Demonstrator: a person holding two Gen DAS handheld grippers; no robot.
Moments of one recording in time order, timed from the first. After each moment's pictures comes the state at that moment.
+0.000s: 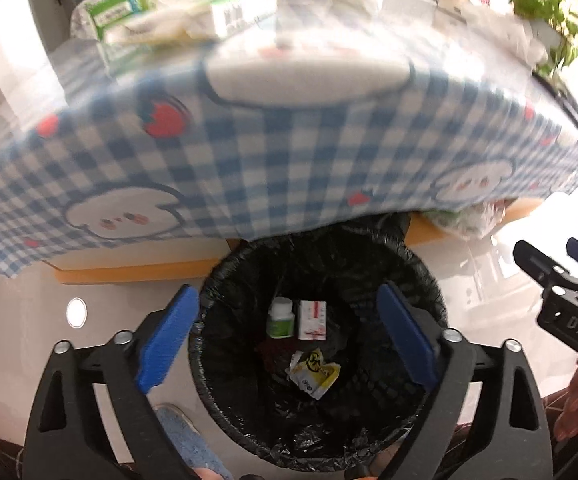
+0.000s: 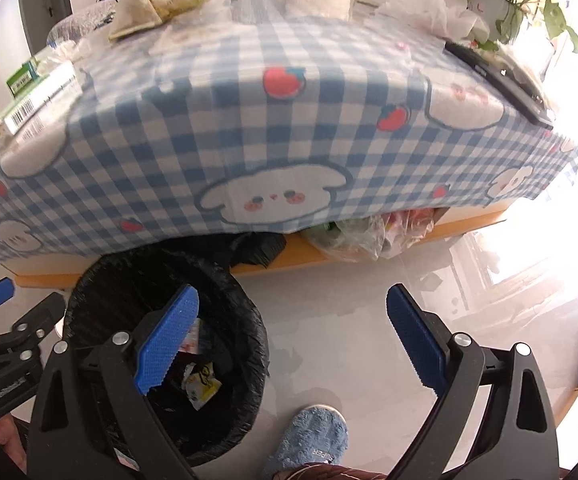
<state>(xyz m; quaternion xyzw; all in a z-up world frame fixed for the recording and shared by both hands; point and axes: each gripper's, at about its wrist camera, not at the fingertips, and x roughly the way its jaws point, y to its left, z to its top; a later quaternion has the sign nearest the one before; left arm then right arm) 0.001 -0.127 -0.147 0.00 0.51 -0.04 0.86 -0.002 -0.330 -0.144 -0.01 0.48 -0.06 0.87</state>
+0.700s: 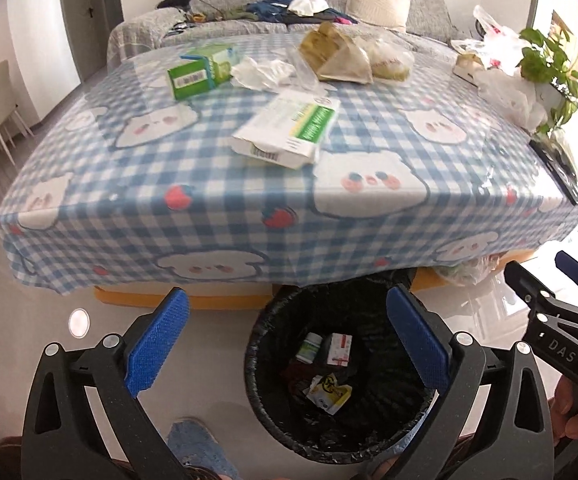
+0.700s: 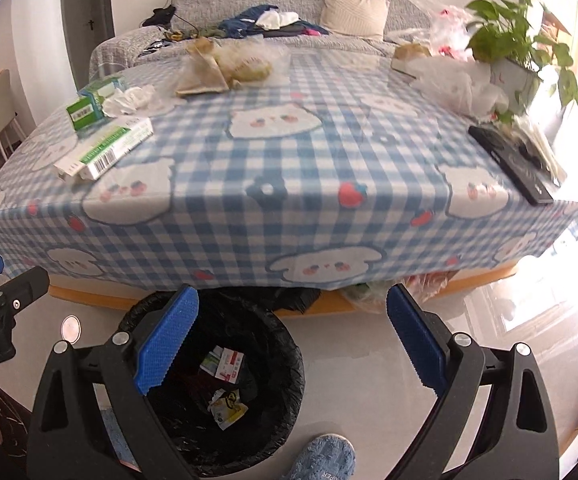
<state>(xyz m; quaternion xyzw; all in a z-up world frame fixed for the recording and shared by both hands) -0.013 -0.075 -0.062 -0.01 0.46 -0.01 0.89 -0.011 -0.289 -0.077 -0.03 0.42 -0.01 0.91</state>
